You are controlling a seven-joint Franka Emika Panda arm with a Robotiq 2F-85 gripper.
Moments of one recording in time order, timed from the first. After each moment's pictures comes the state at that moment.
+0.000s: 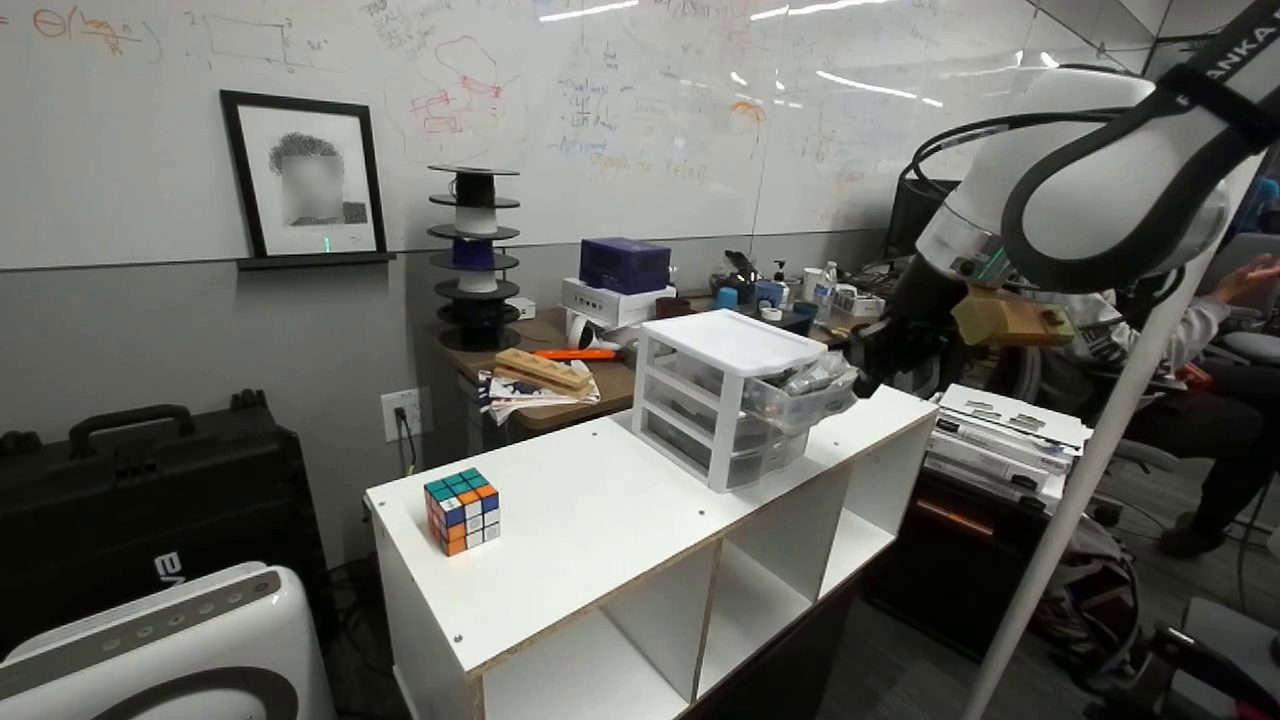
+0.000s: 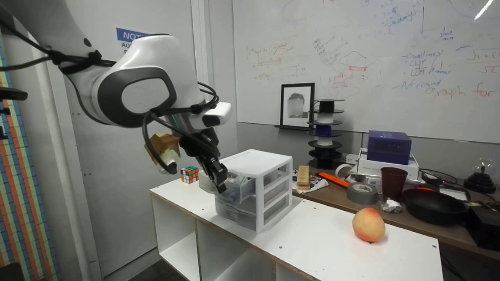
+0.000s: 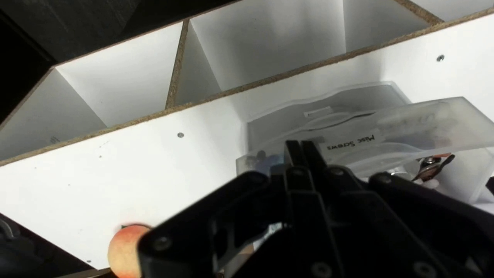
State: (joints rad) arm -0.03 0.05 -0.06 -2.55 -0.05 2.98 0.23
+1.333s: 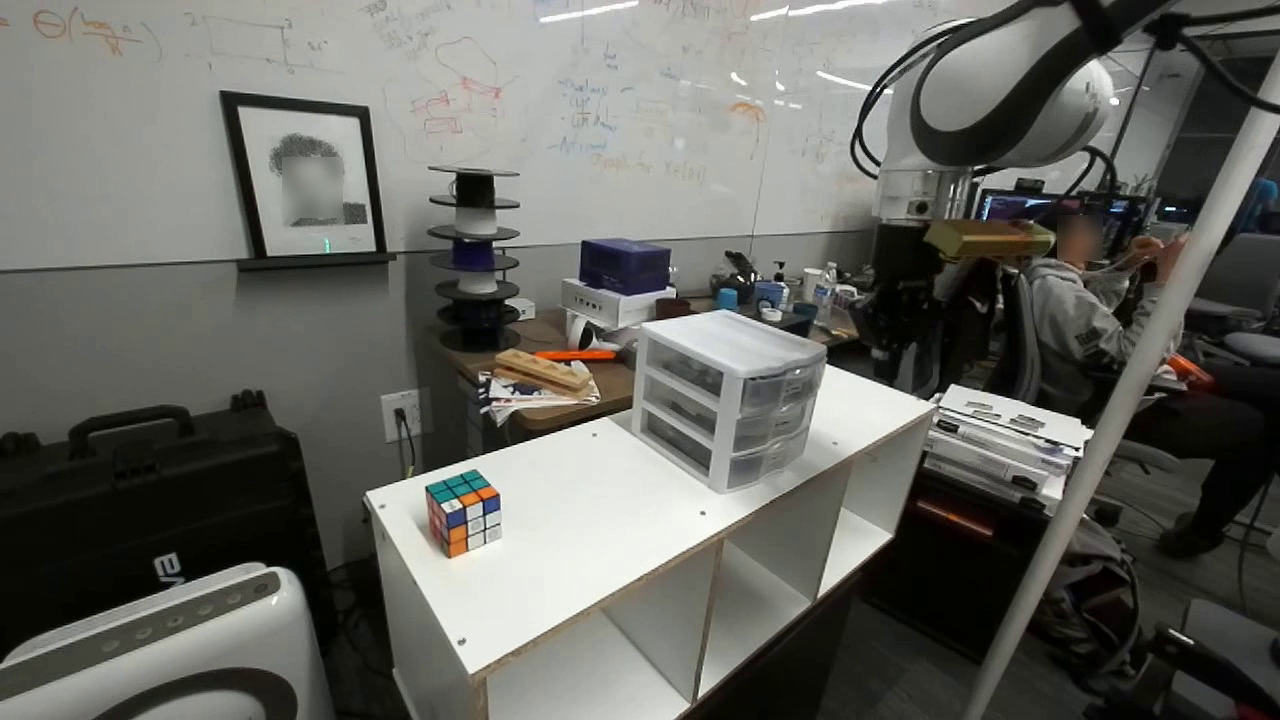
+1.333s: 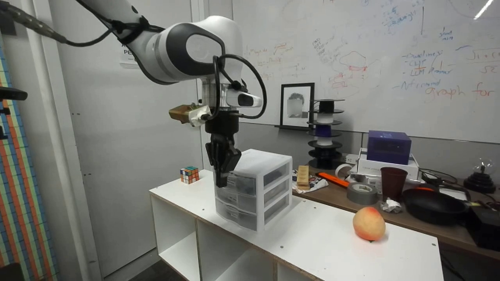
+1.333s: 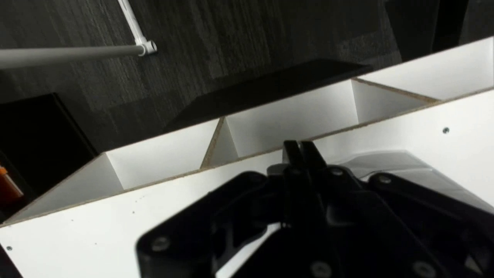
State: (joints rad) arm -0.04 0.13 -0.08 -2.18 -0.03 2.24 0.15
